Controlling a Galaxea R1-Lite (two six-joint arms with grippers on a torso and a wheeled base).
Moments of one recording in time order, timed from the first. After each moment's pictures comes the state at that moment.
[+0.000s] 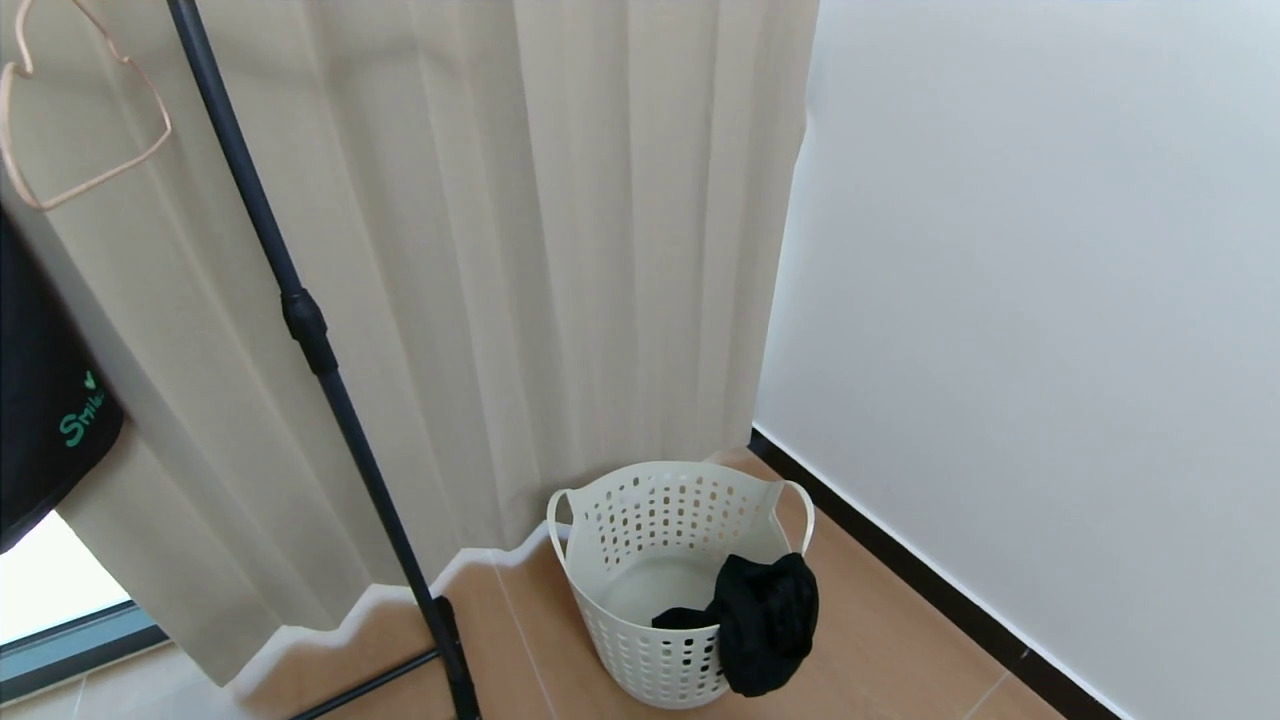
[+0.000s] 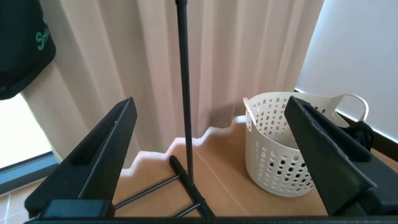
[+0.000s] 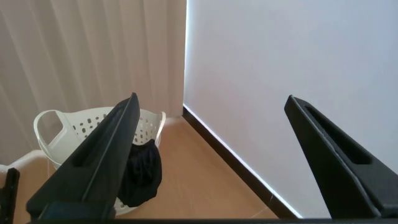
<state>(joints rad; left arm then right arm) 0.01 0.00 0.00 -0.06 0.00 0.03 0.01 0.01 0.00 -0.12 -0.04 -0.01</state>
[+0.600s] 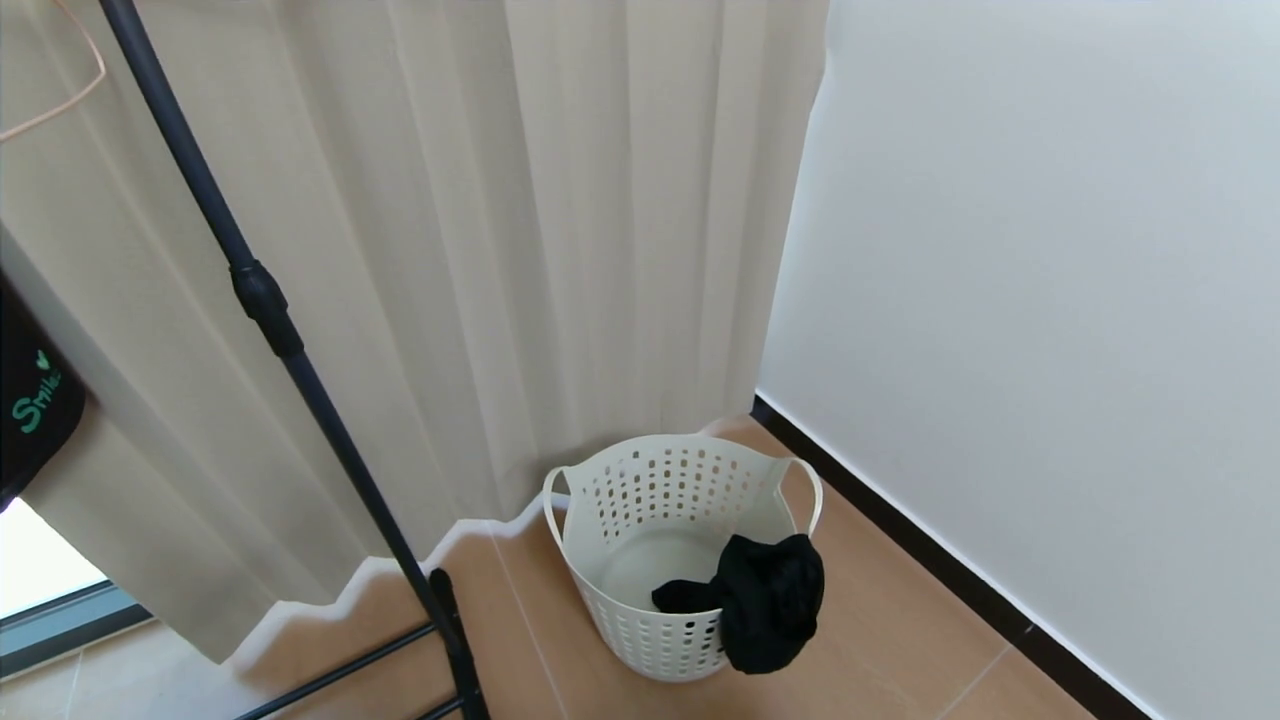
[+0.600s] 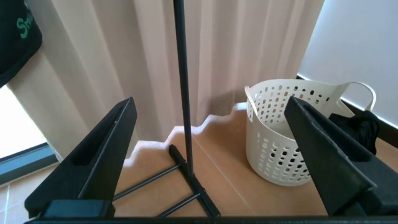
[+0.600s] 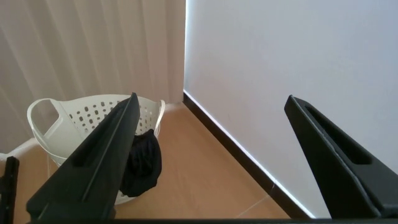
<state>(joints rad) 0.01 0.00 0.00 -0.06 0.00 0.03 0.01 0.01 0.00 -0.12 -0.04 -0.01</state>
